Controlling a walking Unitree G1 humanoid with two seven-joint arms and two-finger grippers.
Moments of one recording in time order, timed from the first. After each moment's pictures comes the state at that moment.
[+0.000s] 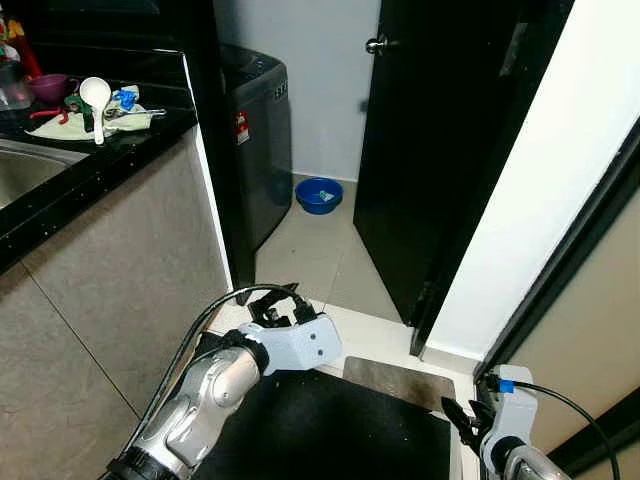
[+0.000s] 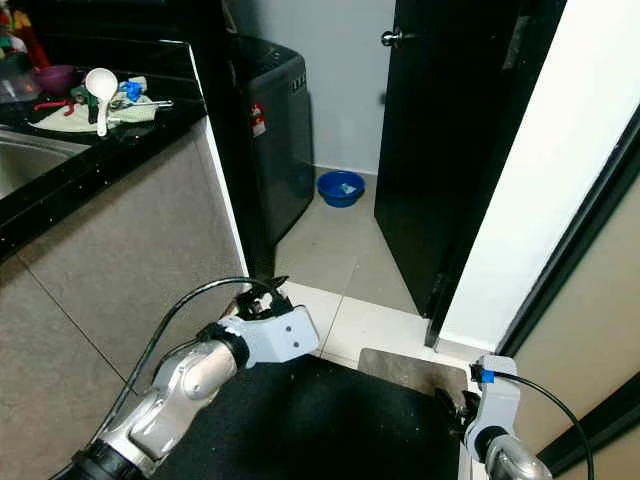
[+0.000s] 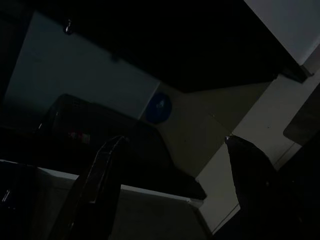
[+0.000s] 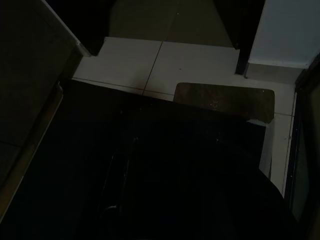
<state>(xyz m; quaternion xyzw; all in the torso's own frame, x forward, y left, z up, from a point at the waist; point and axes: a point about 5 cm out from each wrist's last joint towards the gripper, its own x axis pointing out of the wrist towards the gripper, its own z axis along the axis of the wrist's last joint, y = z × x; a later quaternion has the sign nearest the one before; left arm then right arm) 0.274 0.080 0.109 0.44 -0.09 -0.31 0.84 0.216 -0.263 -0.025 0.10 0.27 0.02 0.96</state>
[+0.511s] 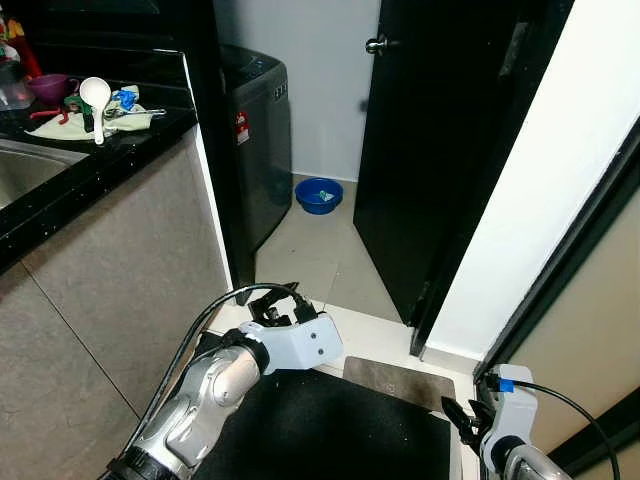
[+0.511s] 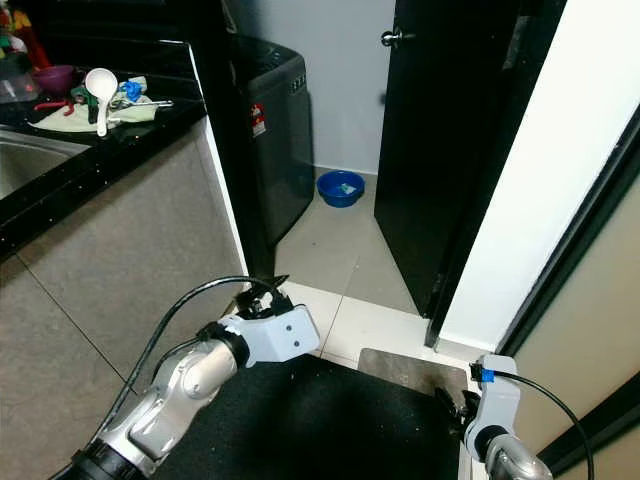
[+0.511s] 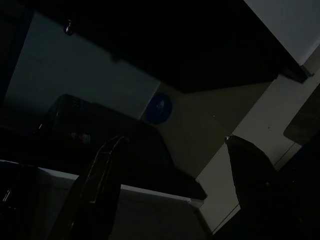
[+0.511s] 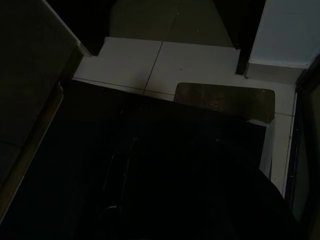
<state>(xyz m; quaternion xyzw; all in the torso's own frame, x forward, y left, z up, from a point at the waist) 0.274 0.080 0.110 0.44 -0.09 -0.30 0.84 0.216 -0.262 -0.024 0.10 0.28 0.02 0.96</state>
